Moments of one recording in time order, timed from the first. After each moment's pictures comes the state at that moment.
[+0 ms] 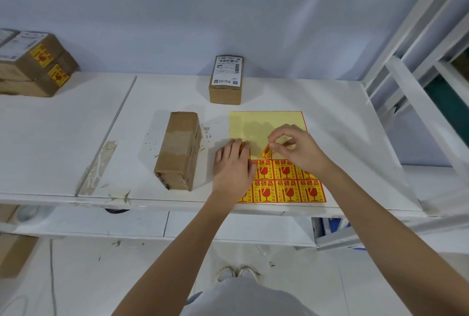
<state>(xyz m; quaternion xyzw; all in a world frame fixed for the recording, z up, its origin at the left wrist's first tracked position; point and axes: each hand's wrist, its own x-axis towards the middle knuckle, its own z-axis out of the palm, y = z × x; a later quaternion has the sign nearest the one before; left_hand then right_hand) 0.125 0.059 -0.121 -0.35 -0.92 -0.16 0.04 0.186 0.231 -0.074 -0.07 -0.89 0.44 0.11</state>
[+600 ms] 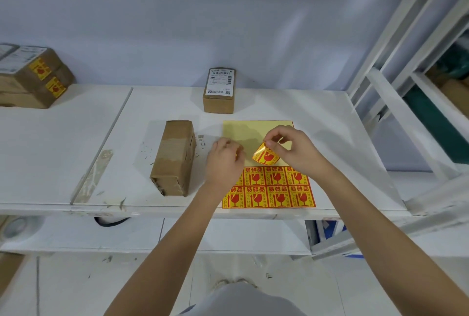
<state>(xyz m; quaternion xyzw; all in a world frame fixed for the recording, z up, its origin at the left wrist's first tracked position) 0.111 0.062 -0.080 -0.30 -0.90 -0.31 -0.03 0.199 0.221 -0.037 -0.07 -0.89 0.44 0.12</state>
